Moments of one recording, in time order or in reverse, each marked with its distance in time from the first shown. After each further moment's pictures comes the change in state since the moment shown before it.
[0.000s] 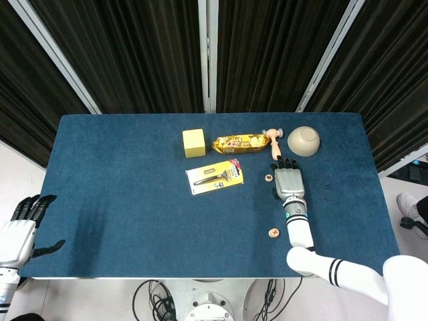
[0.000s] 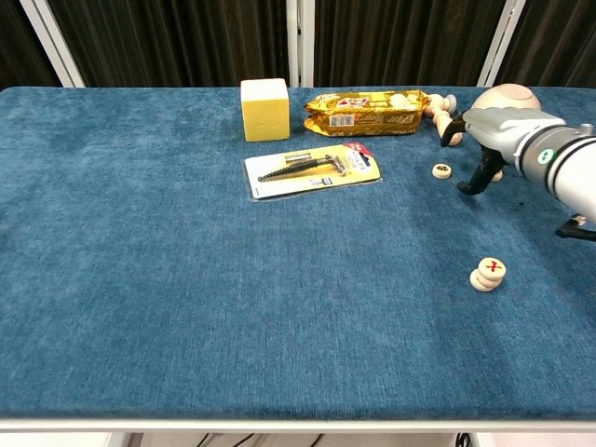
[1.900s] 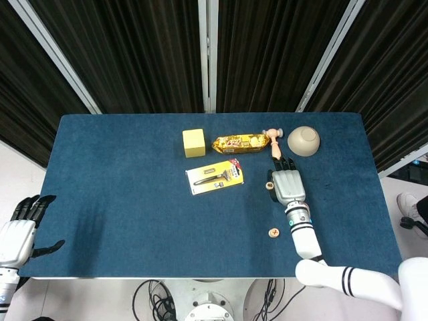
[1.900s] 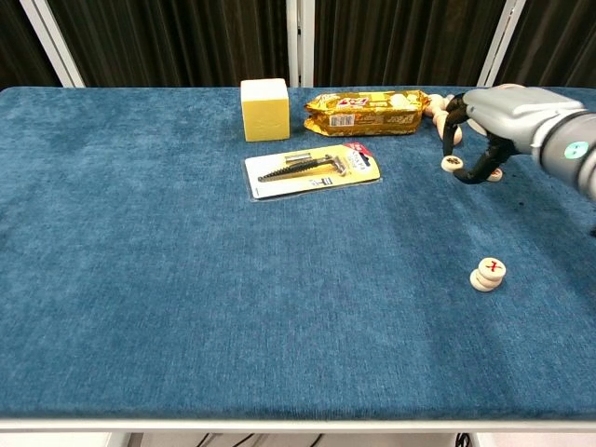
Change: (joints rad) left arm 0.000 -0.001 0.002 0.007 0.000 0.001 -0.010; right arm -0.046 0.135 -0.080 -0.230 -0.157 0.069 0.076
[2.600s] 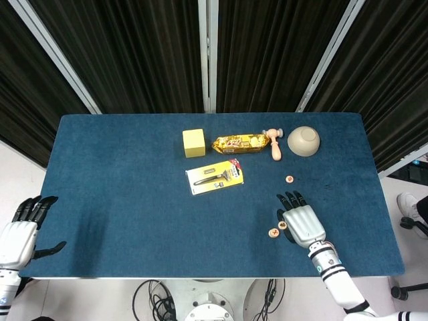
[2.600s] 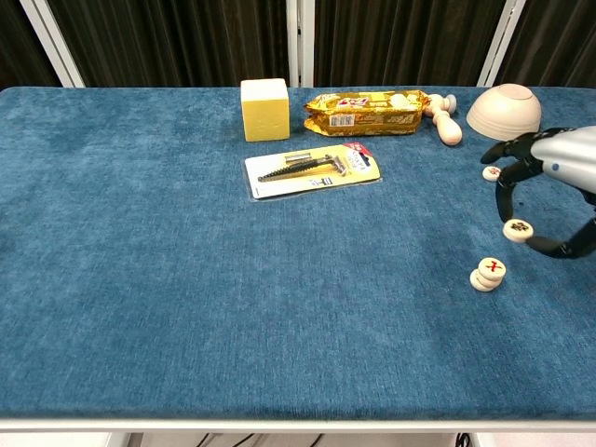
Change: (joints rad) left arm 0.004 0.005 0.006 -0.019 0.012 0.010 0.021; right arm -0.175 0.291 -0.291 -0.403 -0.336 0.085 -0.009
